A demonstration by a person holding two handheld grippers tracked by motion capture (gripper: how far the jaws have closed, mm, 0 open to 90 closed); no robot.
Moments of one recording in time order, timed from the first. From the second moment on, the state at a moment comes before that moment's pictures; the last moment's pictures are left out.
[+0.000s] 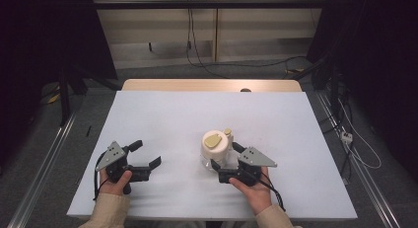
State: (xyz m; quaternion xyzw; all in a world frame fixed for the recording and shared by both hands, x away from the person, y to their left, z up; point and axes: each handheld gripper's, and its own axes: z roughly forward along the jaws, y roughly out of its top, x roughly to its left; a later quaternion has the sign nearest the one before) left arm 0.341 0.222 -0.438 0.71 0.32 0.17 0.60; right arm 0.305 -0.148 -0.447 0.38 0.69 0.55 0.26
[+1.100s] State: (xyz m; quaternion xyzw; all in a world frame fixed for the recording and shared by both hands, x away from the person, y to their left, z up) left arm 0.339 0.226 -0.438 0.71 0.32 0.17 0.60; right arm 0.332 -0.122 -0.454 0.41 0.69 0.54 0.25
